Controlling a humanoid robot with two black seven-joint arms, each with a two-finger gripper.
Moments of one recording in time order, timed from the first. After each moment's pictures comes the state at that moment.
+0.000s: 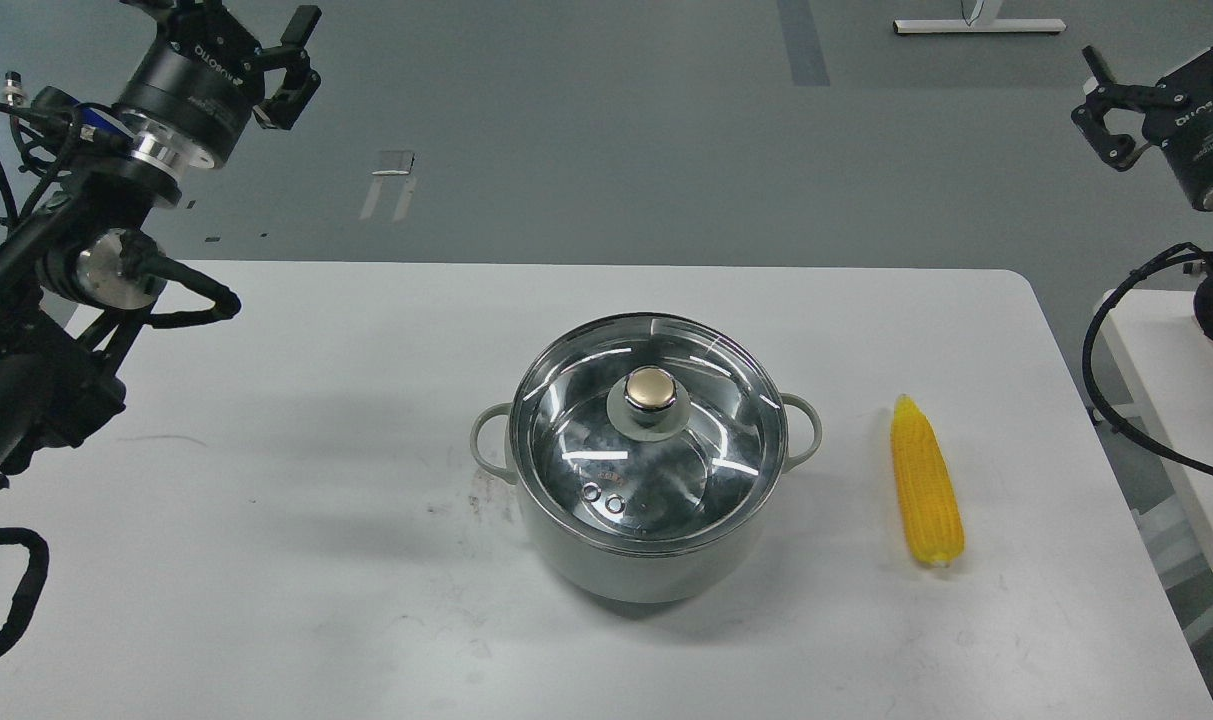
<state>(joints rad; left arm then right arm) -0.79 0.50 -0.98 -0.84 0.34 -0.38 -0.39 0.77 -0.34 1.52 0.70 -0.37 0.49 -0.09</state>
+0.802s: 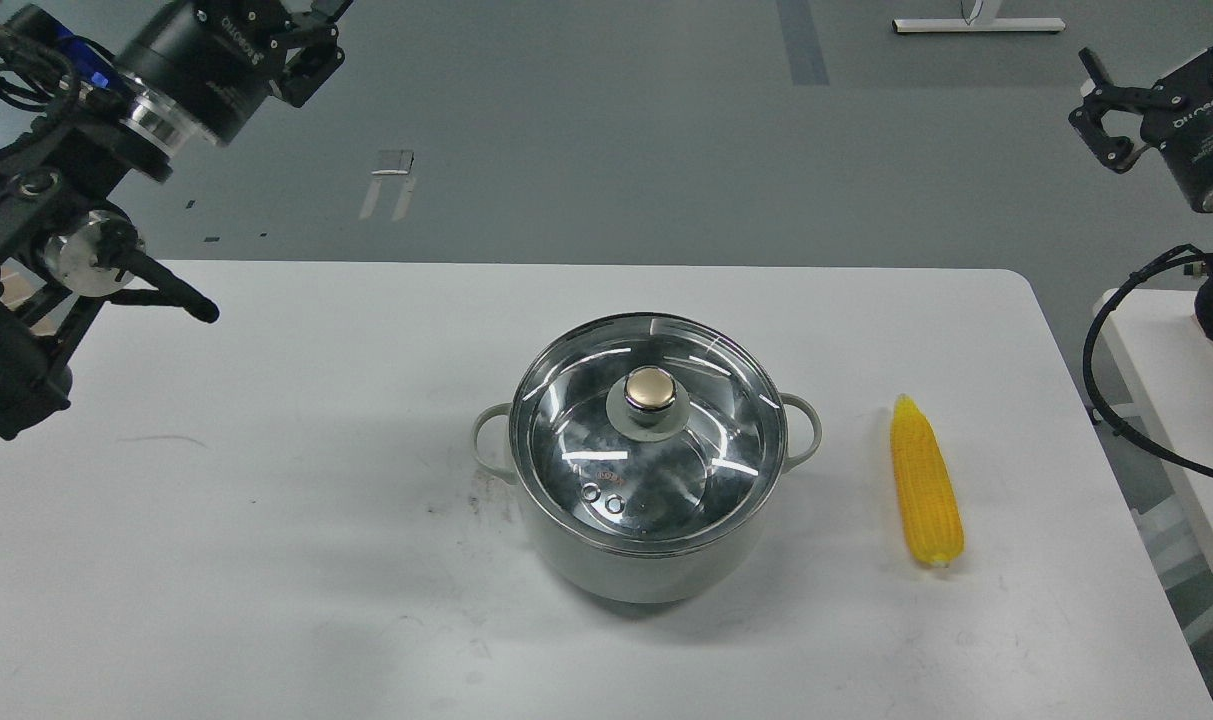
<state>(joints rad) -0.77 0.63 -0.96 -1.19 0.71 -0.32 -0.36 0.77 -0.34 1.52 0.72 -0.37 0.49 -0.10</state>
